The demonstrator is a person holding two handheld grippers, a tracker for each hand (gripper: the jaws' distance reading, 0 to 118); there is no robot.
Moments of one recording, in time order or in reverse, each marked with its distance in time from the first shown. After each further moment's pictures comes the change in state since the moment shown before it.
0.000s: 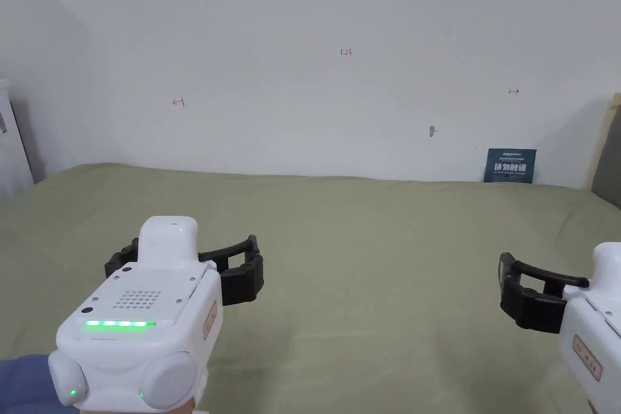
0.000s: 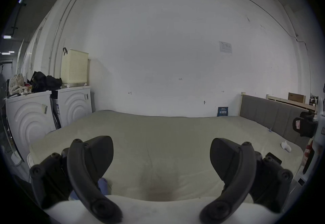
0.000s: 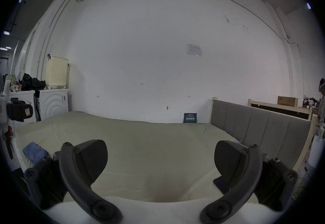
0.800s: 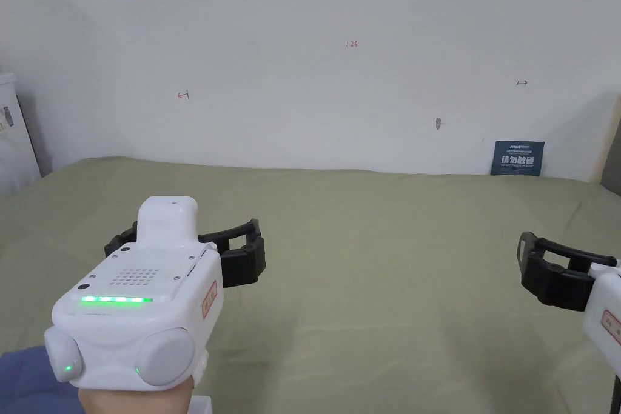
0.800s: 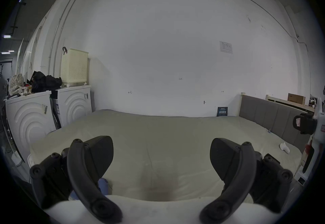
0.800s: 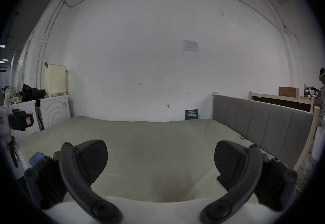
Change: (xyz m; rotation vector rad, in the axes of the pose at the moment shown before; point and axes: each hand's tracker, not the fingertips) left arm -0.001 0.019 0.000 -0.013 -0.003 0.003; right arm 0.013 0.018 -0.002 -0.028 0.018 -0.074
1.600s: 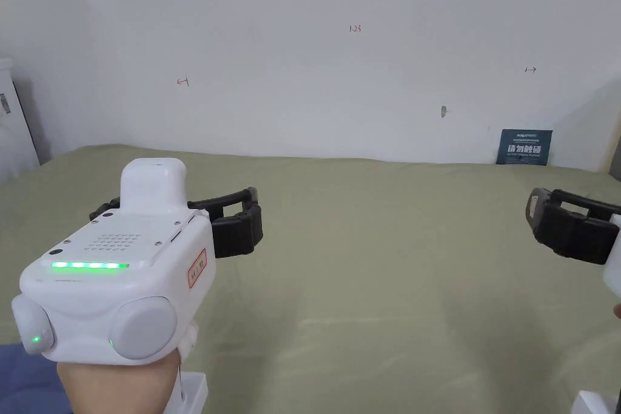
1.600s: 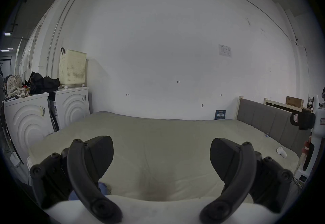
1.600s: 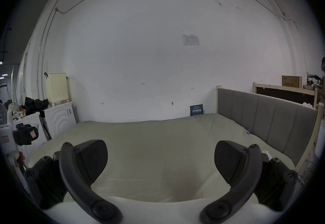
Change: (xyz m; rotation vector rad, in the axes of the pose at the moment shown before) left arm 0.003 0.024 0.000 0.008 -0.020 0.013; right arm -0.002 0.042 -0.014 -0.053 0.022 -0.084
